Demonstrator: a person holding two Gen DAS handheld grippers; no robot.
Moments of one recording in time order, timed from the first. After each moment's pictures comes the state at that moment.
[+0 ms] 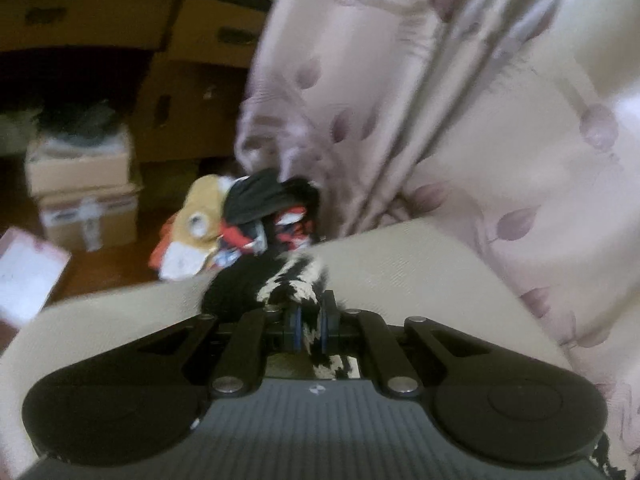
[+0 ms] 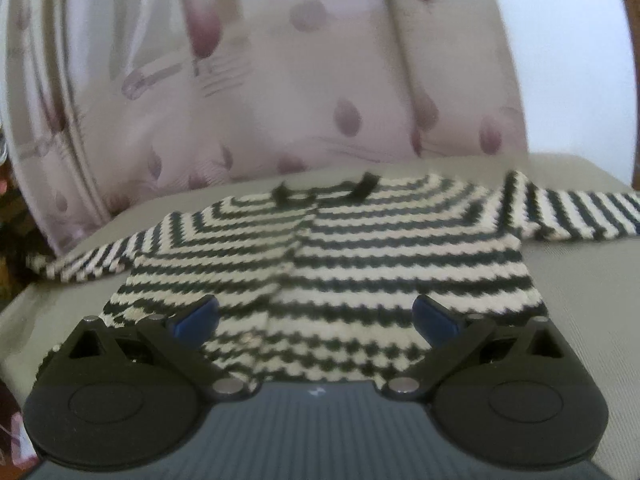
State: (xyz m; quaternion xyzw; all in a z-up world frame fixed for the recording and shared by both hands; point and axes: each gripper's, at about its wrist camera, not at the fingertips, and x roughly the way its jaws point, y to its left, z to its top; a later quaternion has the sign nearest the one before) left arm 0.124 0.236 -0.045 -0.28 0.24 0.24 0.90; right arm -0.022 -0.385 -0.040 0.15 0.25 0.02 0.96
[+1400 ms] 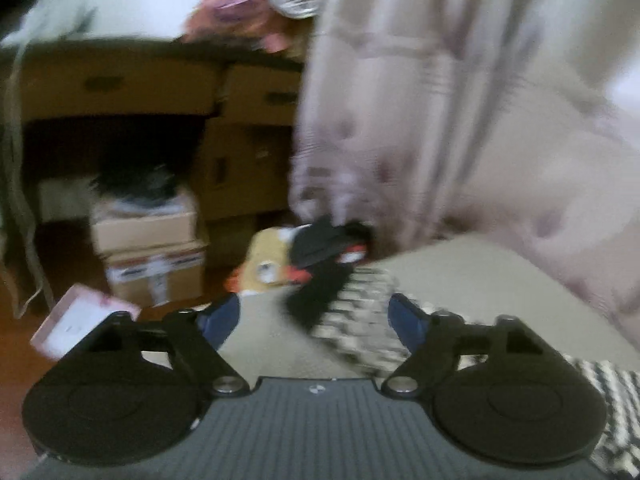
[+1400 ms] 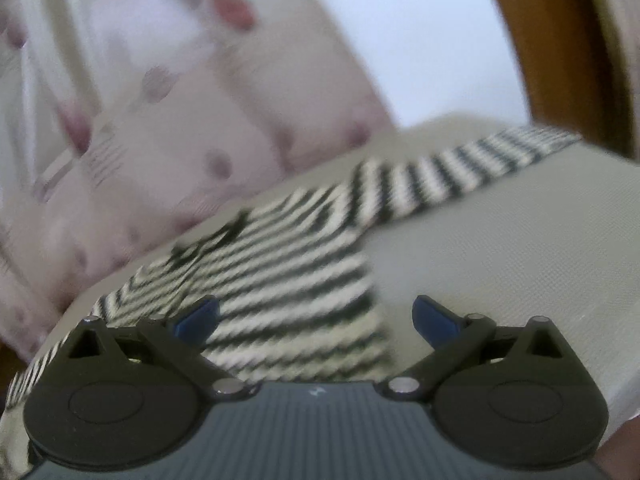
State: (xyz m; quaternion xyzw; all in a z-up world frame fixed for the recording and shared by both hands) left arm 0.045 0.205 -0.045 -0.17 0.18 0.30 0.92; right arm -0.076 -0.514 -0.050 0.29 0.20 -0.11 0.93
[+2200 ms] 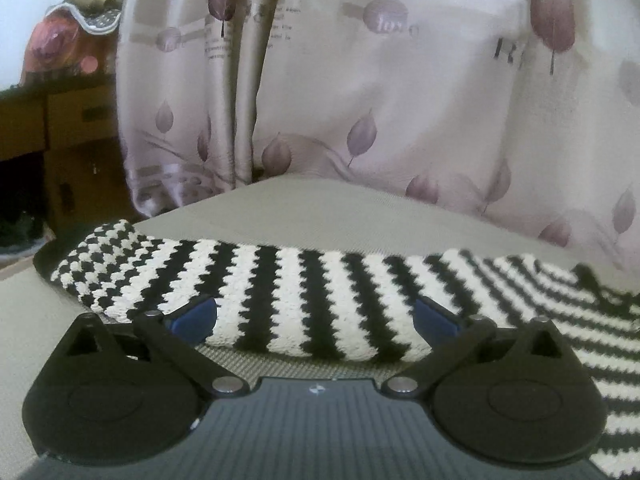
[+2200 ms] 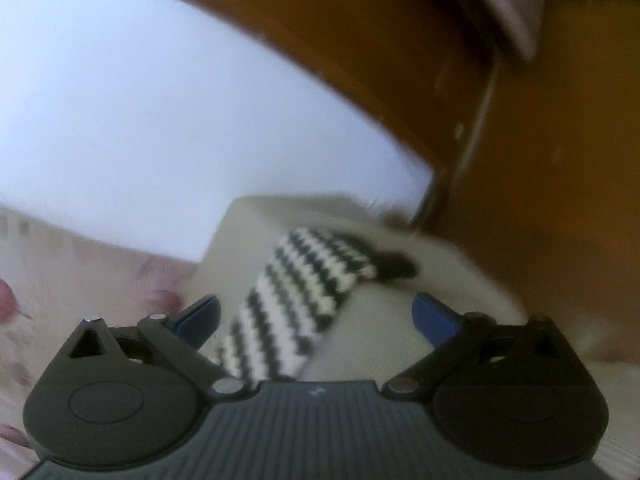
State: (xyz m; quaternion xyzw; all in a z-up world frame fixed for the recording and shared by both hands) left arm 0.110 0.040 -0.087 -0.06 0.21 0.14 0.96; right arm -0.022 -0.896 -0.133 0.58 0.21 -0.20 0.76
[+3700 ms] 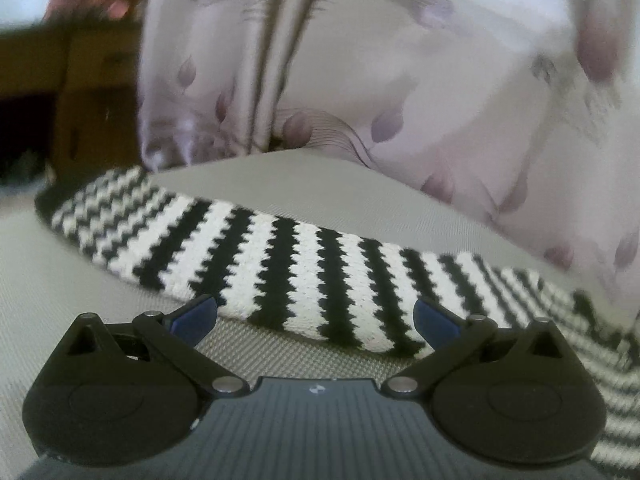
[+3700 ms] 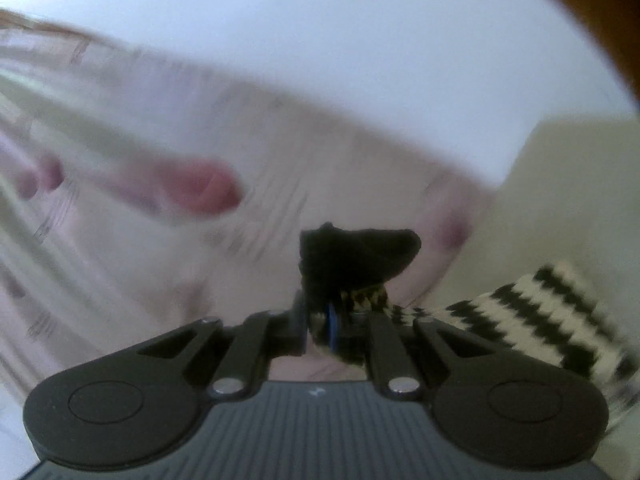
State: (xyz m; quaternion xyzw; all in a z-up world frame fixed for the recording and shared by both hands) left arm 0.105 0.073 -0.094 -0.17 0.22 0.14 0.95; right arm 0.137 -0.630 -0.008 0.53 0.08 0.04 0.84
